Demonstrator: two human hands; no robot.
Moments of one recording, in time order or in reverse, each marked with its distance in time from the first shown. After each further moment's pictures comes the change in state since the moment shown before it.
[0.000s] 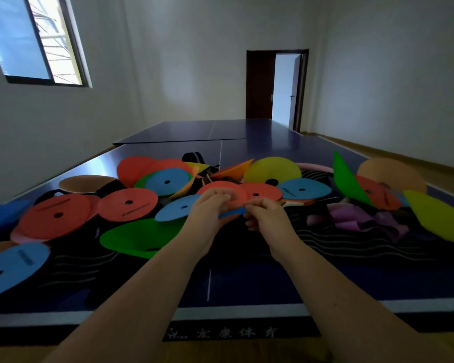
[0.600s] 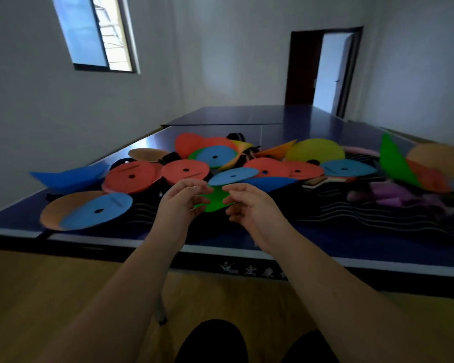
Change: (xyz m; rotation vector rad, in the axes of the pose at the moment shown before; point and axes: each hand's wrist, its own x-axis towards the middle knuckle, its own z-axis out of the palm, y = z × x) left_hand -0.115 0.033 -0.125 0.064 0.187 0.179; right_hand -0.105 -0.023 0.095 0.359 -0.417 0.072
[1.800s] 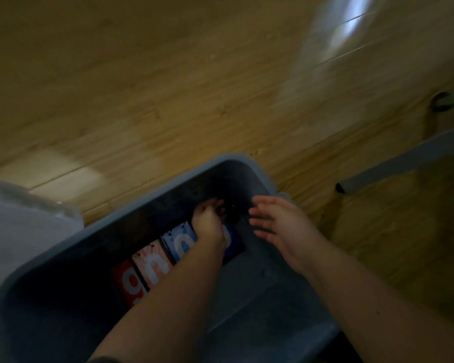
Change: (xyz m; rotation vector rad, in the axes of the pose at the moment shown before) left_hand -0.206 -0.439 -0.536 -0.337 1.549 -0.629; right_hand 0.027 0.597 0.297 -0.533 -0.459 1.071
